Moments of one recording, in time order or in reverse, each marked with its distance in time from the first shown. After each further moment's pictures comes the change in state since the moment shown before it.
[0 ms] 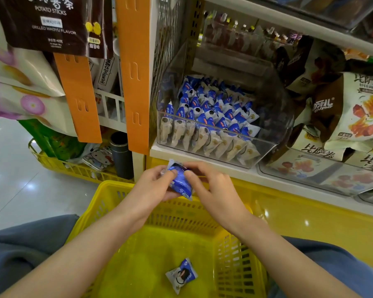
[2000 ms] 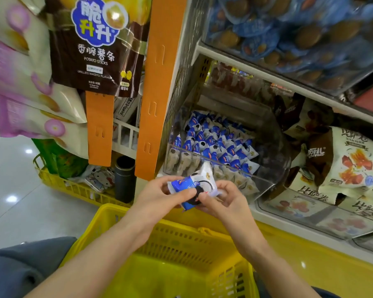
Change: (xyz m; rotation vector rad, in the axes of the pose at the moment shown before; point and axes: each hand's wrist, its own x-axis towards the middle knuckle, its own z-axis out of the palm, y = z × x) left_hand -0.003 0.031 -0.005 0.092 0.049 0.128; right_hand 0.008 -0.023 -0.030 0.732 0.063 0.259
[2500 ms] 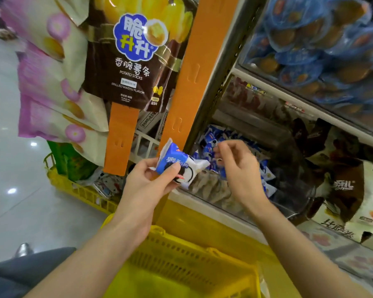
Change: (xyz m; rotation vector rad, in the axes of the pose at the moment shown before) left_hand 0.011 0.029 -0.041 -0.455 0.239 0.109; right_hand 0.087 -0.049 0.028 -0.518 0.148 -0.403
